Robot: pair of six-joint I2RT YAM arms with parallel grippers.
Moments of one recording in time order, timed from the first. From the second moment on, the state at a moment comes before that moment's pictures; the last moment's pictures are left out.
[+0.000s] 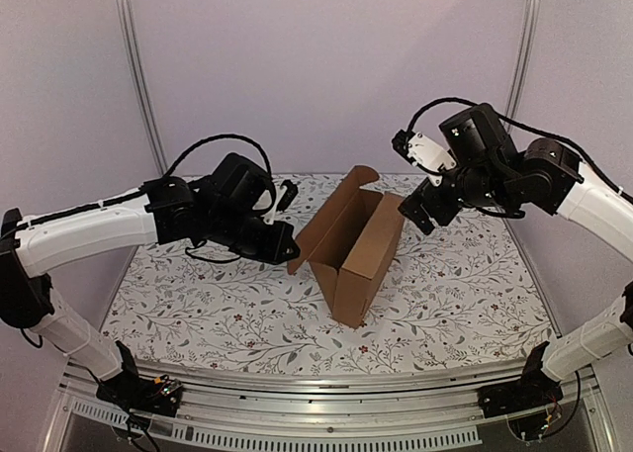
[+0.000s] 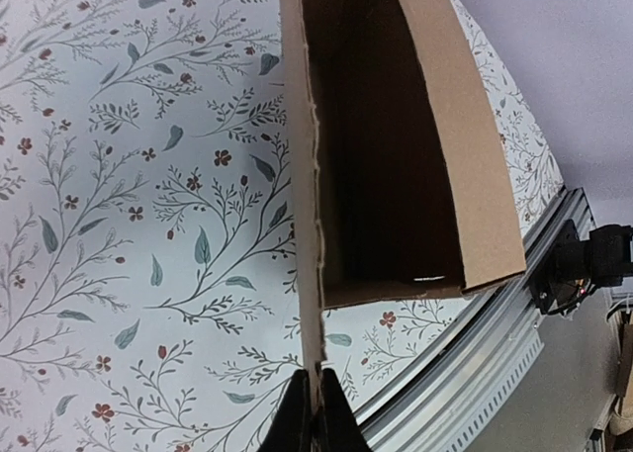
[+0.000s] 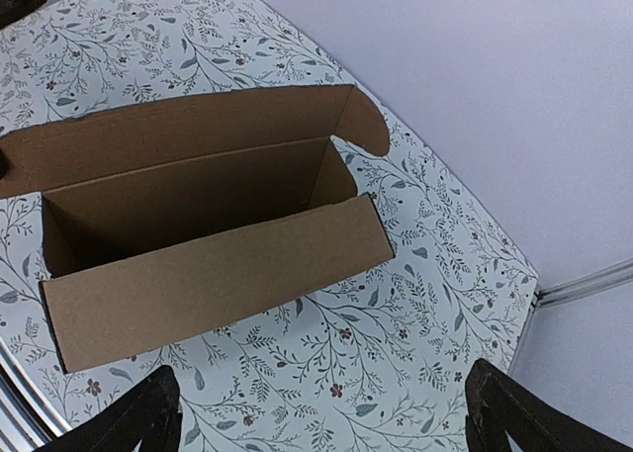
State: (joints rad) left arm -0.95 1.46 1.27 -0.62 0.04 -0.54; right arm 0.90 1.35 1.52 -0.87 0.39 -0.15
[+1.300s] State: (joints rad) left arm -0.95 1.54 1.38 -0.68 0.06 -0.50; right arm 0.82 1.30 0.98 -0.47 0.38 0.33
